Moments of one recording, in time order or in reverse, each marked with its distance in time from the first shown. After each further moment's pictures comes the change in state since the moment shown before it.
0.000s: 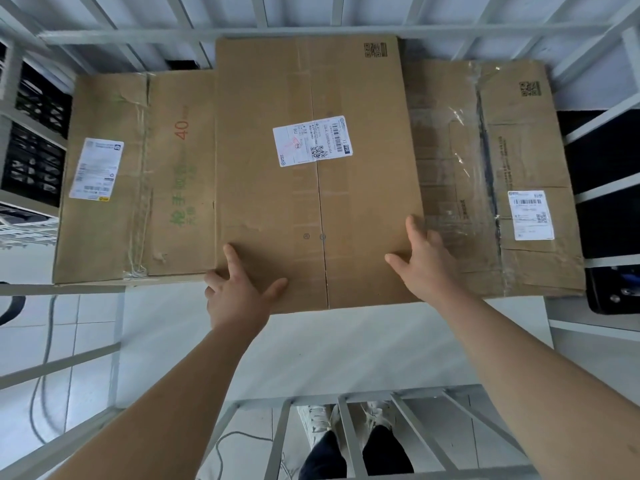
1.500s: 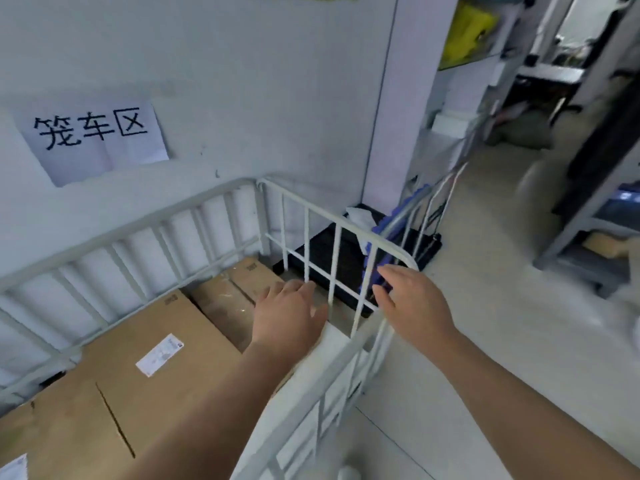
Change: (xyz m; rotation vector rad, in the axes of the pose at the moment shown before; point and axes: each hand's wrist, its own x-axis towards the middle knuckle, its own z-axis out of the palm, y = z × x) left_hand -0.533 0.168 -0.218 0.487 0.178 1.526; right_hand -0.560 0.068 -0.324 0.013 0.890 0.222
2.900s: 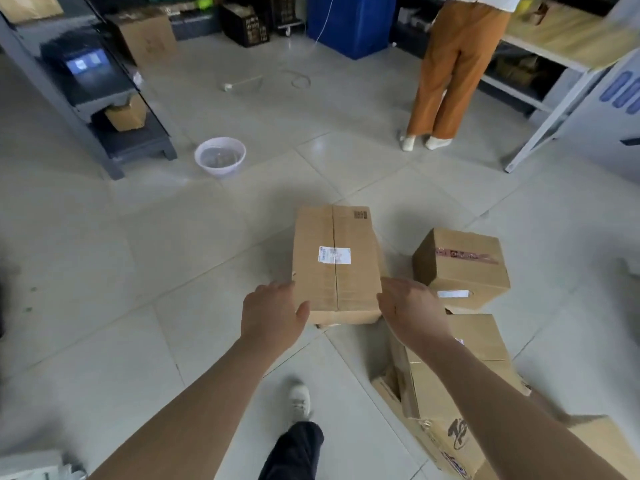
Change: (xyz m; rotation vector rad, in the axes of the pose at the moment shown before) left_hand -0.256 0.720 0.258 0.064 -0.445 1.212; right_hand -0.688 0.409 -0.200 -0.203 0.283 1.418
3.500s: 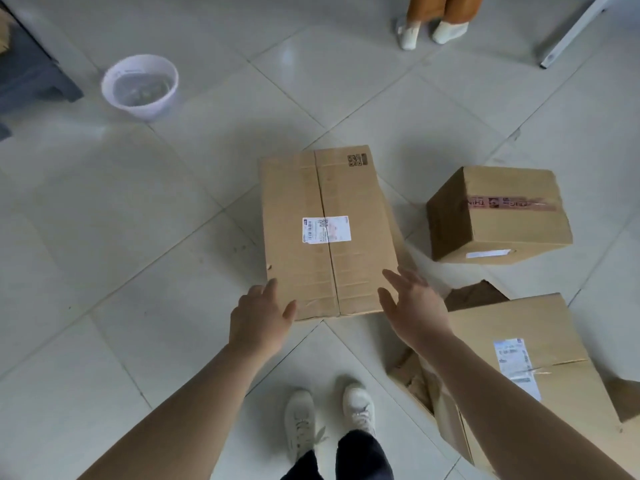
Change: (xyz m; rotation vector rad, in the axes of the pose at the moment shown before) left_hand 0.246 -0.041 0.229 -0.107 -0.325 -0.130; right_hand 0.160 0.137 0.242 -0.017 -0.303 0.339
